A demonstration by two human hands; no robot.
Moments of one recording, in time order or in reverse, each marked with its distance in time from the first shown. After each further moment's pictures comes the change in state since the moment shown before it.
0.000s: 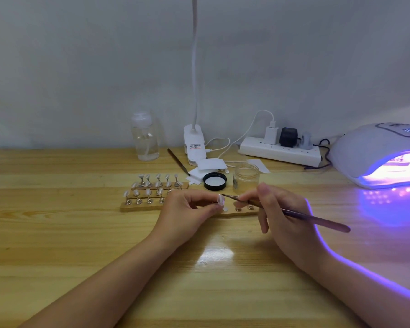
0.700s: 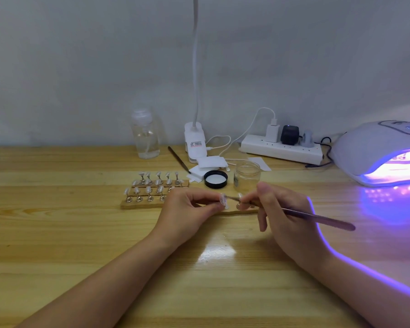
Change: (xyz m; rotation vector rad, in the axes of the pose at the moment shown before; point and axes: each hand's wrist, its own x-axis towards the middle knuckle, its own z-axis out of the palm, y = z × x) left_hand 0.000 -0.003 0.000 0.037 0.001 0.028; right_hand -0.001 0.002 0.000 0.001 0.004 0.006
